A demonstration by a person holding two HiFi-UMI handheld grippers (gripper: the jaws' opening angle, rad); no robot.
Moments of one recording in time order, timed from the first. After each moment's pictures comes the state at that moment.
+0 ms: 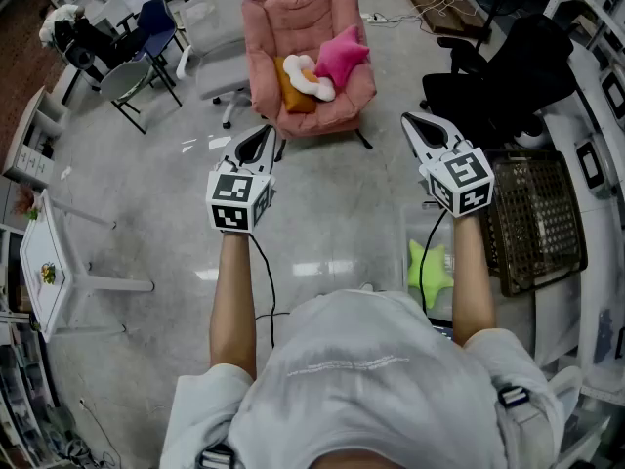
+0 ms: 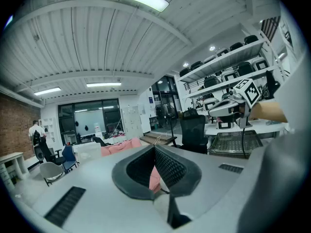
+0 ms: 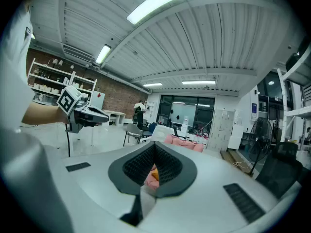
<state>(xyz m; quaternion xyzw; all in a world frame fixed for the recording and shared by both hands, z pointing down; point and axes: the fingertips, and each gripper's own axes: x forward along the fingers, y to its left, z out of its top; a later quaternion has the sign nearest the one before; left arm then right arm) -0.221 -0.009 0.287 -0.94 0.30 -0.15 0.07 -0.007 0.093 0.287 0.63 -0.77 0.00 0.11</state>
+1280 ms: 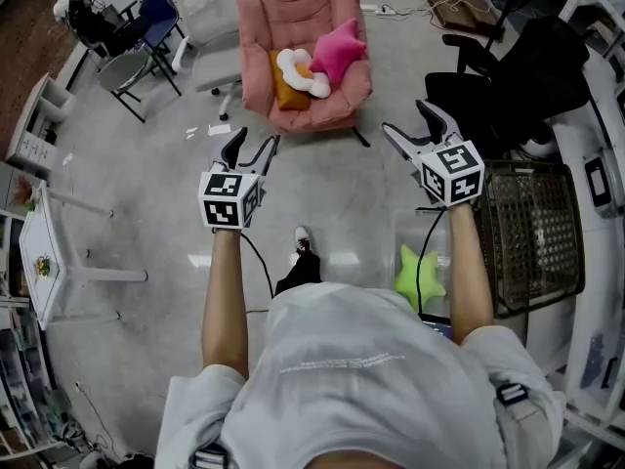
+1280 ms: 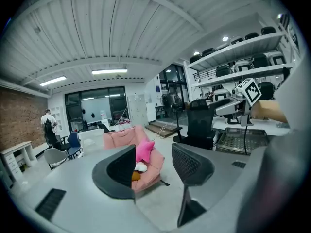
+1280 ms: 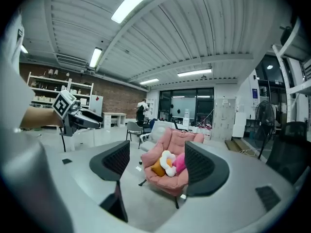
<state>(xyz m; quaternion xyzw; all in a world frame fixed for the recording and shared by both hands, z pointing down) -0.176 -0.045 0.344 -0.92 0.34 -0.20 0.02 0.076 0.043 0.343 0.61 -0.78 0.06 0.10</state>
